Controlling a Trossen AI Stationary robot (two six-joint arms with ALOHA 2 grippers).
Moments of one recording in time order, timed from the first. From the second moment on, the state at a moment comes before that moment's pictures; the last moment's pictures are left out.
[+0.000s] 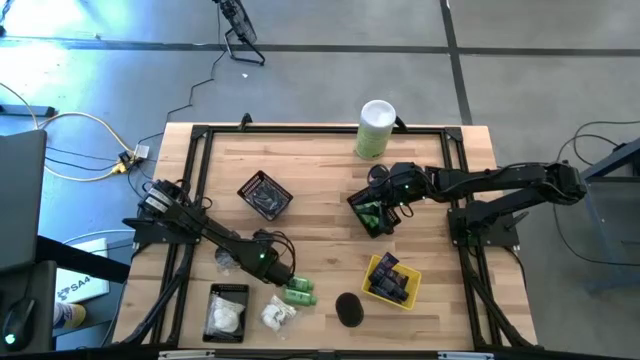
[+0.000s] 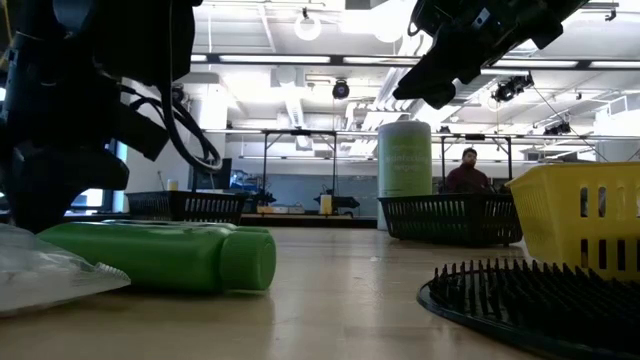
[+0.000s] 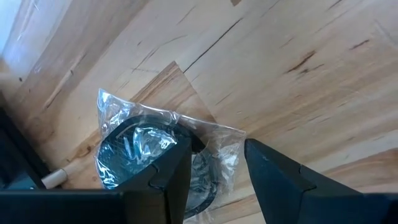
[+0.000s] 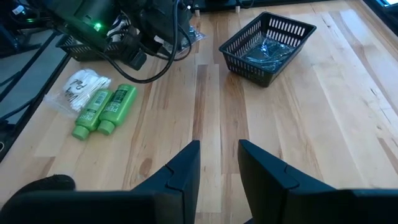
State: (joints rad) left arm -0.49 1.88 1.11 -1.09 -0.04 -1.42; right arm -0.10 1.20 0.73 -0.06 -0.19 0.03
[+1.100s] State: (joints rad) left arm -0.49 1.89 1.13 -1.08 -0.10 -1.39; right arm -0.10 1.20 0.73 -0.05 -0.19 0.05
